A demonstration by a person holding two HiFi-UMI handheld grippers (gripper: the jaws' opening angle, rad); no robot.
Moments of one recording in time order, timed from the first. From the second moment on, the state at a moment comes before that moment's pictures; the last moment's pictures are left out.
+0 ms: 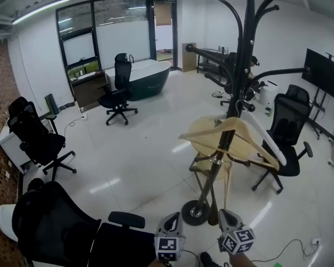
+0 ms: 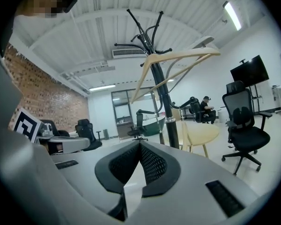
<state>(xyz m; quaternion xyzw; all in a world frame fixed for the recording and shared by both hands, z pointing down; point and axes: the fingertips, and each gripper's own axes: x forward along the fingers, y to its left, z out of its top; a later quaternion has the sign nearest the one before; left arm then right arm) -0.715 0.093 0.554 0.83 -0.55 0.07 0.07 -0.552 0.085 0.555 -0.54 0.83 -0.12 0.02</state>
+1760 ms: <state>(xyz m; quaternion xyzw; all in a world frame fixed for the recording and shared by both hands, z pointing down) -0.534 0.290 0.551 0.75 -0.66 0.06 0.05 -0.344 0.237 0.534 -0.51 0.86 -0.05 0.02</state>
